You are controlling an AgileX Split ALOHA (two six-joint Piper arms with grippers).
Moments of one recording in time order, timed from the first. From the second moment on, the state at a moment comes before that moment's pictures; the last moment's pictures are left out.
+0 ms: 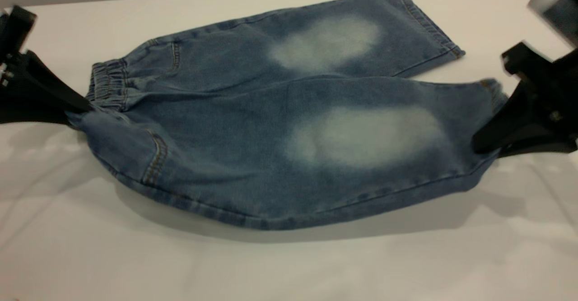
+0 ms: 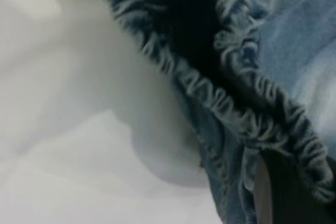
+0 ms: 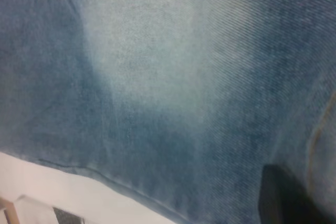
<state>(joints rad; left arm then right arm) 0.29 1.95 -0.85 -1.03 0.94 0.73 -0.01 1.85 -0.57 1.37 0.66 -1.08</state>
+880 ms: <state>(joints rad) 0.26 1.41 -0.59 -0.88 1.01 0.48 -0.02 1.26 -0.58 0.58 0.97 -0.29</state>
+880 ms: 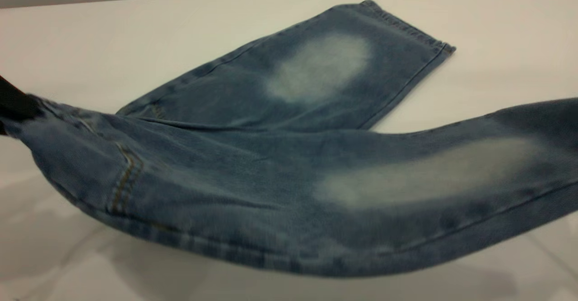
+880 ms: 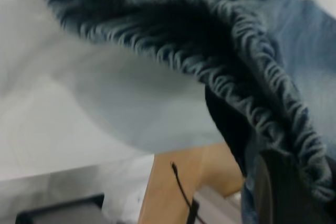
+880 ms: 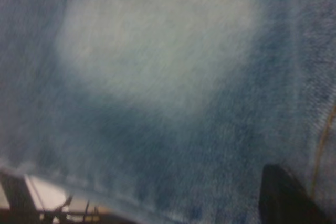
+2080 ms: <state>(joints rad) 0.26 1.35 -0.59 -1.01 0.74 0.32 -0.02 1.73 -1.06 0.83 0.80 -0.41</state>
